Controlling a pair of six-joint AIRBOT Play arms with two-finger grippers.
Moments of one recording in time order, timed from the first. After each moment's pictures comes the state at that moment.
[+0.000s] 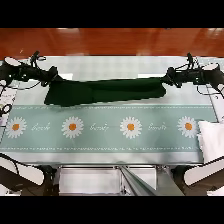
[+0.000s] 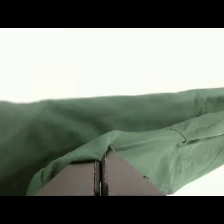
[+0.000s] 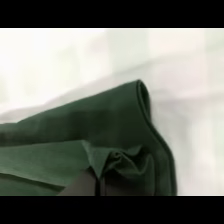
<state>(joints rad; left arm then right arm) 0.23 -1.83 1.51 0.80 -1.14 -1.30 -0.25 -1.81 1.41 -0.67 1.00 1.23</state>
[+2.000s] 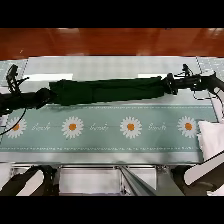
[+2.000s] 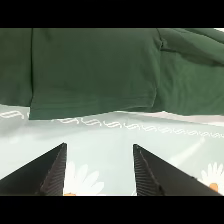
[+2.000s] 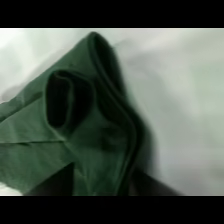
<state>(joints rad) 0.22 -0.96 0.74 0.88 -0.94 -1.32 -0.28 -1.91 1.40 -0.62 1.13 1.26</state>
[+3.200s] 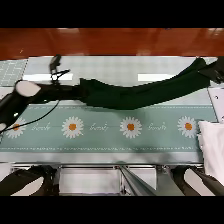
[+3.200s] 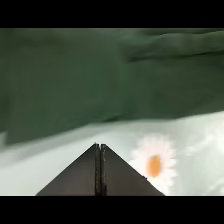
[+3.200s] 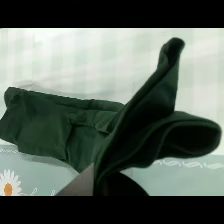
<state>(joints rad) -0.28 -1.16 0.90 0.74 -0.78 -1.24 -0.43 -1.00 1.23 -0.81 1.37 1.33</state>
